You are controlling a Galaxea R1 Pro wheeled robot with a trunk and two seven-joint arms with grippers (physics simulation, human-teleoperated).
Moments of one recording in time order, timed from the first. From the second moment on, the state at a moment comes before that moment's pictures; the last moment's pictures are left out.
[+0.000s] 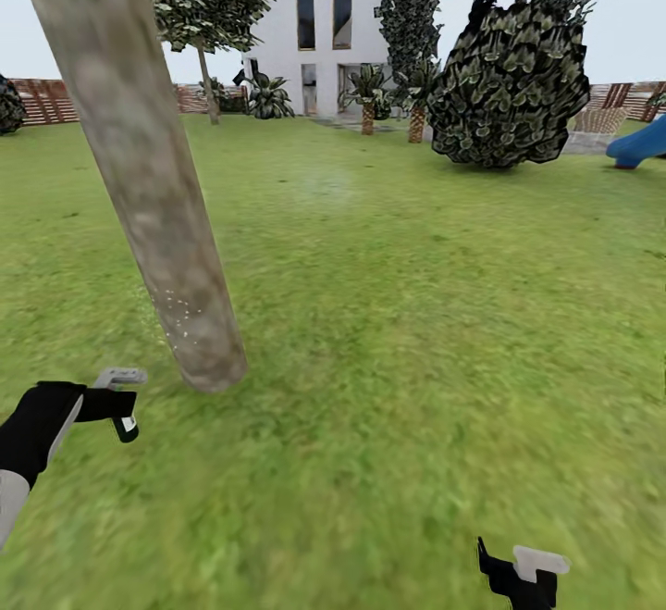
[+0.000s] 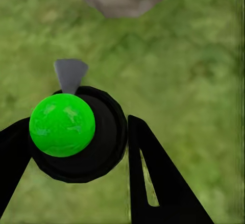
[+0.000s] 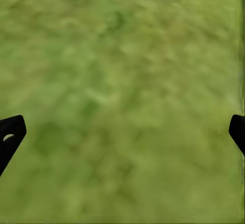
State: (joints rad) left arm -0.79 0.43 0.08 -0.74 -0.11 0.69 -0.41; right arm -0.45 -0.13 0.06 -0.03 -0.20 -0.67 -0.06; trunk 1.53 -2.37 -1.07
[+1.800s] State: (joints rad) left arm -0.79 0.38 0.11 -0.50 -0.11 0.53 -0.25; right arm -0.45 -0.12 0.06 -0.03 -0.21 -0.67 -0.06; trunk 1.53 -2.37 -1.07
